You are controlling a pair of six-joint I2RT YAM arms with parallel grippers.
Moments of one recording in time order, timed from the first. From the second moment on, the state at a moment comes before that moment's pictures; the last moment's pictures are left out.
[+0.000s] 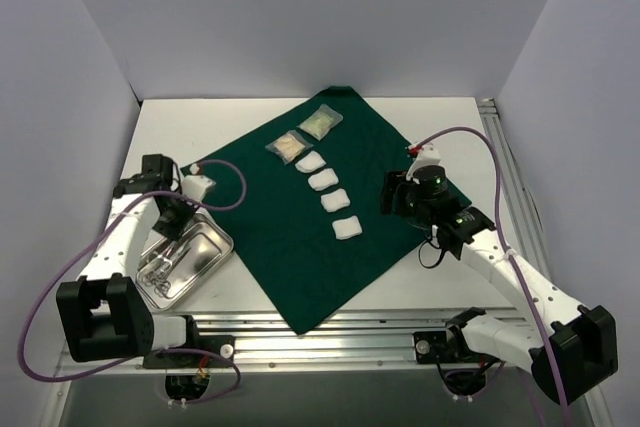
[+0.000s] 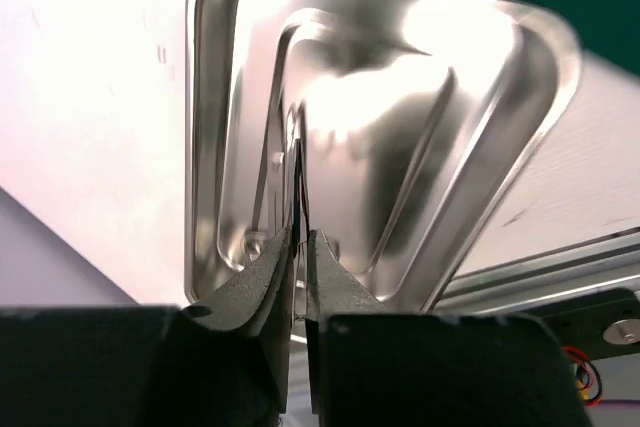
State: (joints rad) left arm -0.02 1.33 1.08 -1.00 0.01 0.55; right arm 0.46 1.06 0.76 -0.29 0.14 0.33
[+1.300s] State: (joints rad) left arm 0.26 1.30 0.86 -0.86 0.16 0.79; right arm 0.47 1.29 0.83 -0.28 0.08 0.44
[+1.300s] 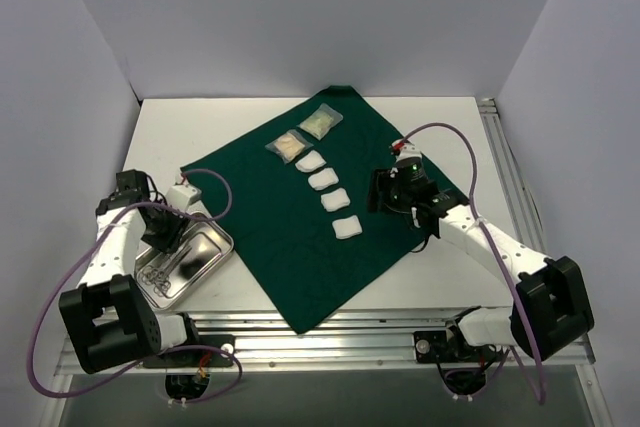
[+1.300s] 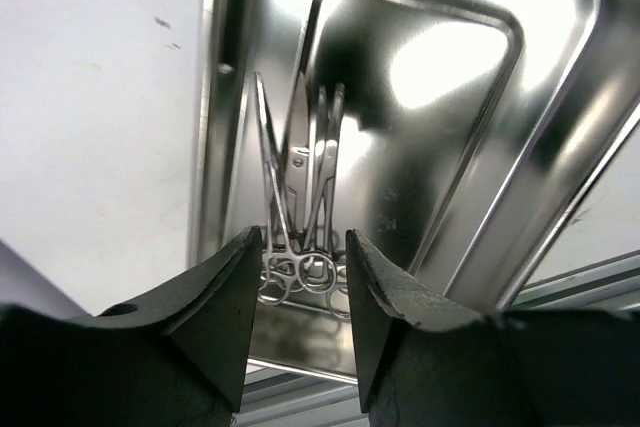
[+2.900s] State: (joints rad) left arm -0.16 1.35 1.18 -1.00 0.21 0.47; right arm 0.46 1.73 0.92 -0.18 -0.21 0.32
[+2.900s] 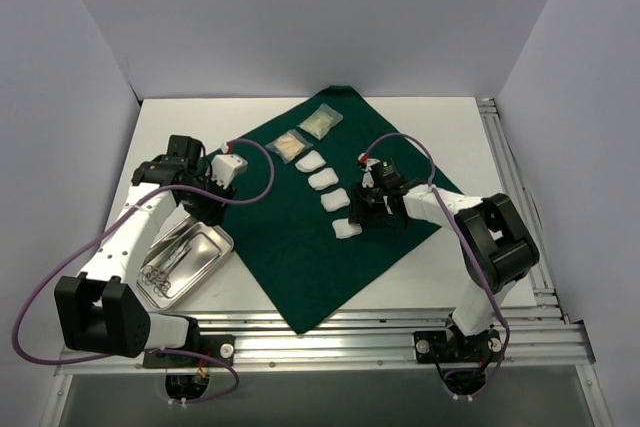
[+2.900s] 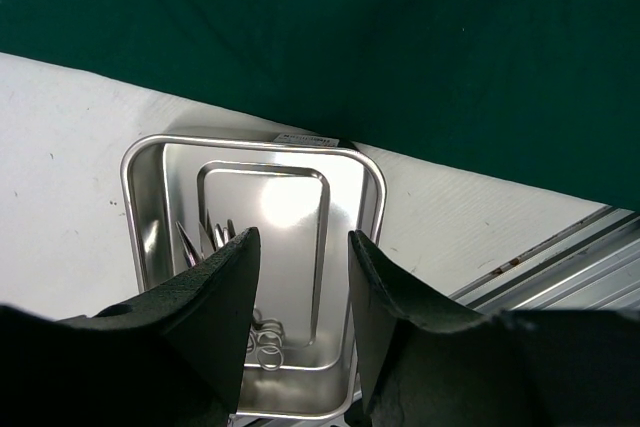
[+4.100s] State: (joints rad) left arm -0.16 1.33 1.16 -0.98 0.19 0.47; right arm 0.49 1.59 0.92 -0.21 -0.21 0.31
